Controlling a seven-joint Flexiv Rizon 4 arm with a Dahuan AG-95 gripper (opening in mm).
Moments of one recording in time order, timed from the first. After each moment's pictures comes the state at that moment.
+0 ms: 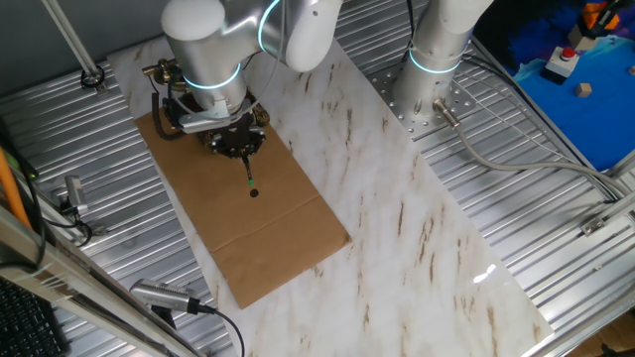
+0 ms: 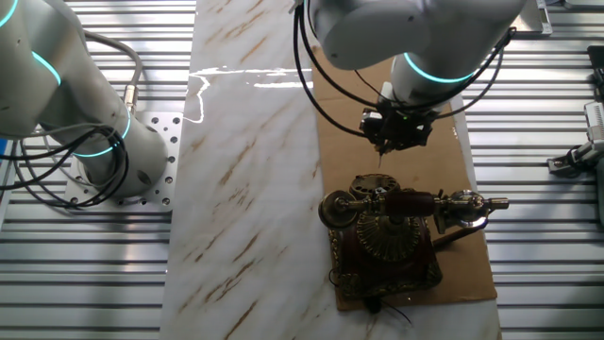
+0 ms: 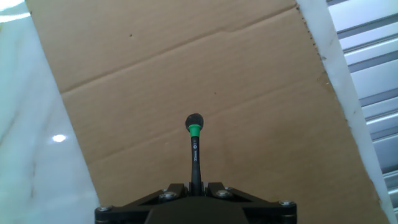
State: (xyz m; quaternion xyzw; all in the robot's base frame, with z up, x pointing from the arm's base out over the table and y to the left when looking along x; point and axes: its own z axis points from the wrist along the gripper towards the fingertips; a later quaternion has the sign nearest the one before) arm 0.514 0.000 0.065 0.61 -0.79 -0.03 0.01
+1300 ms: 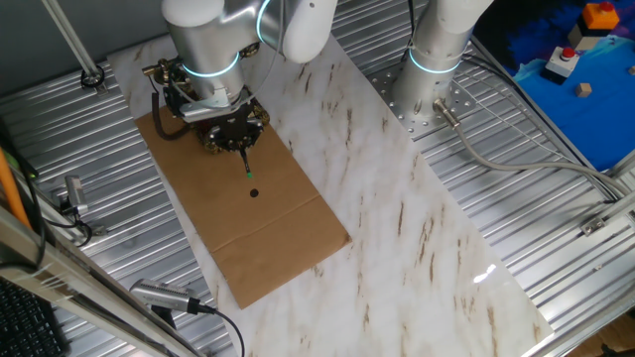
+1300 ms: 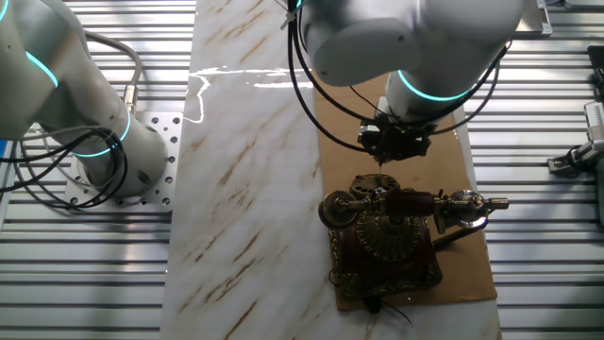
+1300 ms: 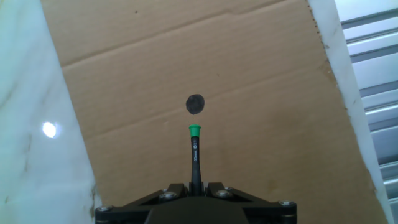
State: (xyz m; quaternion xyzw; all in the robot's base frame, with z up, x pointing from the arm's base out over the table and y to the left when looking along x) arm 0.514 -0.018 0.064 0.63 -0.78 -0.03 0.00
